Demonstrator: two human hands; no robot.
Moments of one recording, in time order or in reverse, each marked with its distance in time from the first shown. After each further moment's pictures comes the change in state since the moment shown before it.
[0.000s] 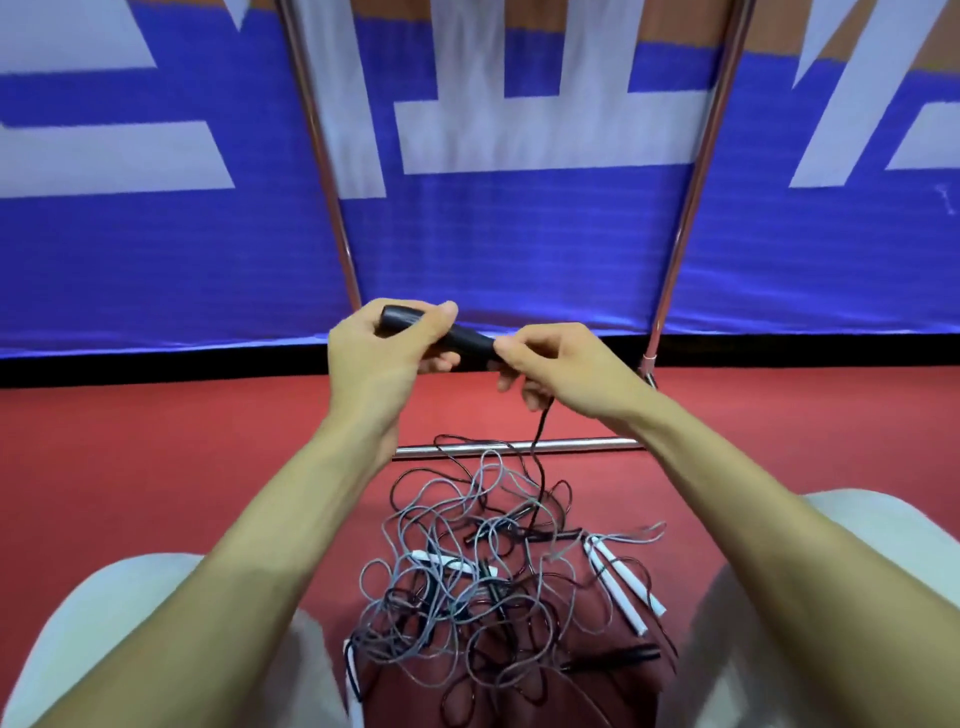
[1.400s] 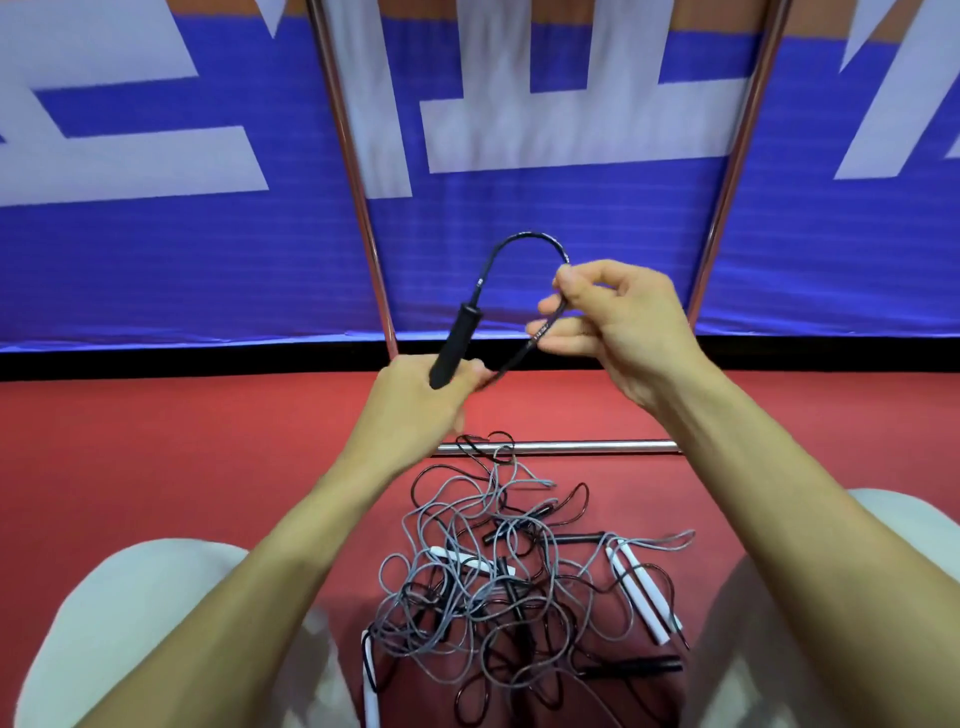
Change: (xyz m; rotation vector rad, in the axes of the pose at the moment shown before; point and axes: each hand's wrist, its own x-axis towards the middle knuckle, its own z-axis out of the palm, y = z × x) left_hand -0.012 -0.023 -0.013 0.623 -0.272 0.049; right_hand -0.001 -0.023 -0.016 0.564 0.297 0.032
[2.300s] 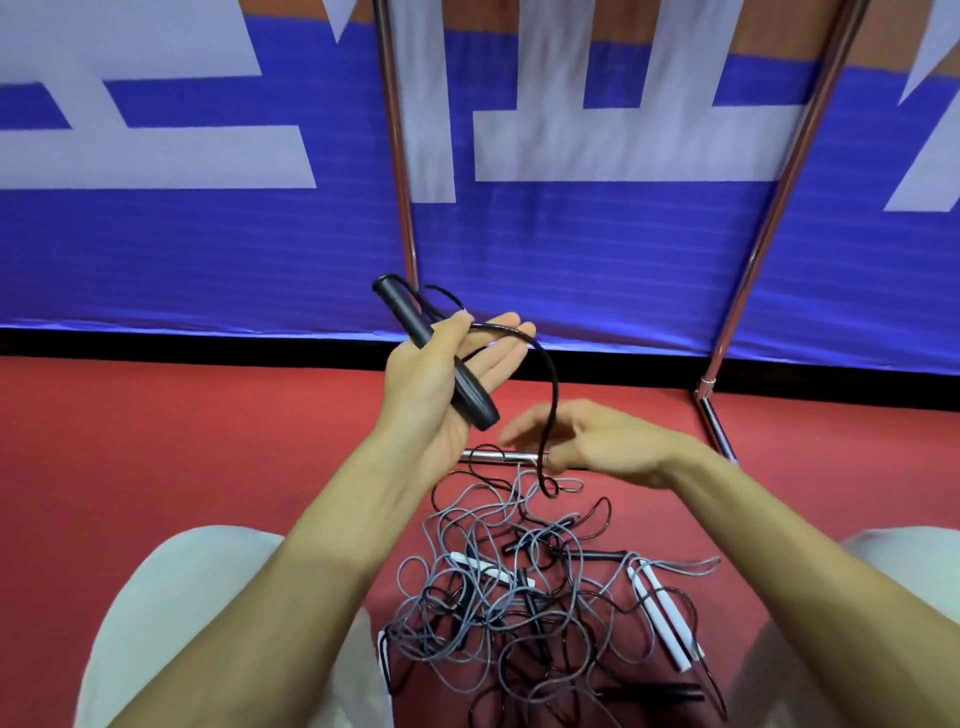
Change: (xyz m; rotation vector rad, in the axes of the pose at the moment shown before) left_hand -0.002 0.024 -0.018 -1.207 0.150 -0.214; right_hand -0.006 0.066 0.015 -0.638 -0.683 0.278
